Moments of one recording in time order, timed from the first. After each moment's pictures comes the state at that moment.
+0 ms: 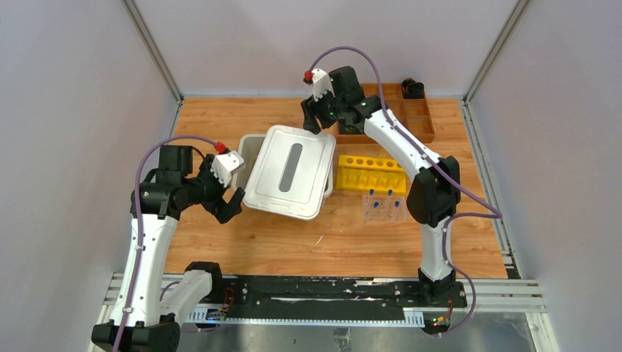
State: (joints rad) left arm -0.04 0.88 1.09 -1.14 0.50 0.65; right arm 0.55 2.00 1.97 -0.55 -0.34 -0.14
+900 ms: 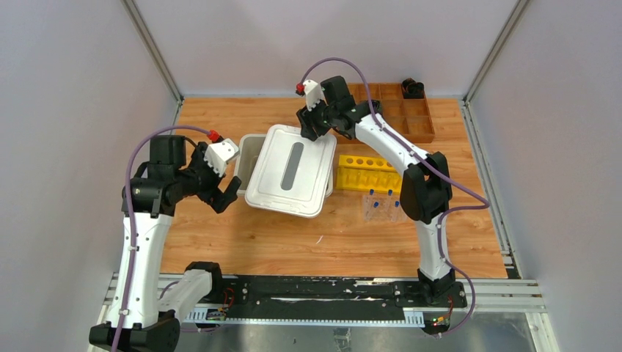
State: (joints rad) left arm -0.04 0.91 1.23 -1.14 0.44 0.63; right arm 0.57 2.09 1.94 -0.48 -0.33 -0.21
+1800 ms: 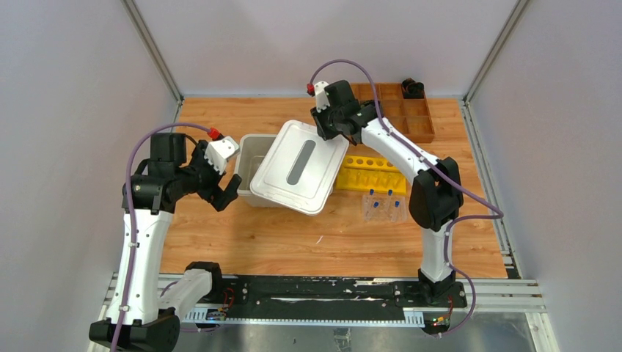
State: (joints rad) left arm -0.04 0.94 1.25 -1.14 0.44 0.62; right arm 0.58 1.98 1.82 -0.51 -0.10 -0.10
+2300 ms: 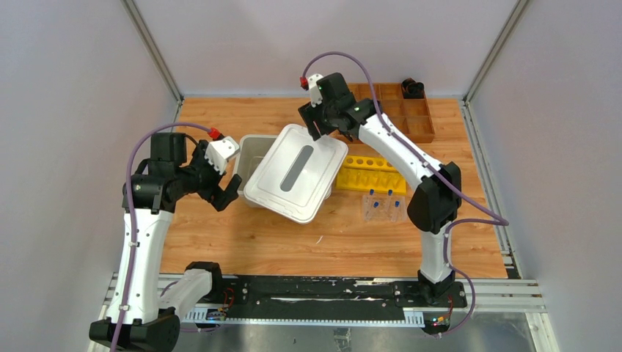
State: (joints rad) left arm -0.04 0.94 1.25 -1.14 0.45 0.62; right arm 0.64 1.97 1.94 -0.66 0.03 -0.06
